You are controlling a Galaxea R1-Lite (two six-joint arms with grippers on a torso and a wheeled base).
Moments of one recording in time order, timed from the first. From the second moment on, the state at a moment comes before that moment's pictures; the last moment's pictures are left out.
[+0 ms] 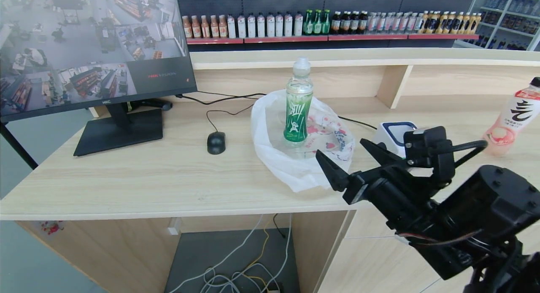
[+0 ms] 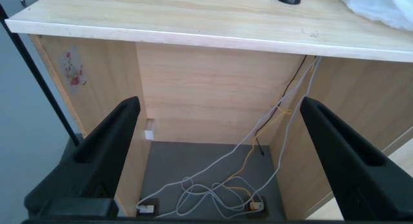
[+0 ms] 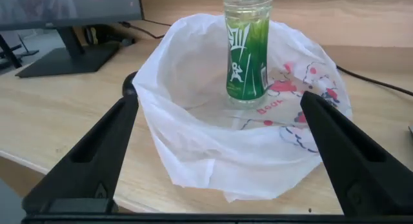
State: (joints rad) left arm 0.00 0.00 0.00 0.00 0.00 -0.01; right arm 0.71 1.77 -0.43 -1.57 -0.27 -0.03
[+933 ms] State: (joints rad) left arm 0.00 0.00 0.00 0.00 0.00 -0.01; right arm 0.76 1.58 -0.33 -1.57 -0.26 -0.03
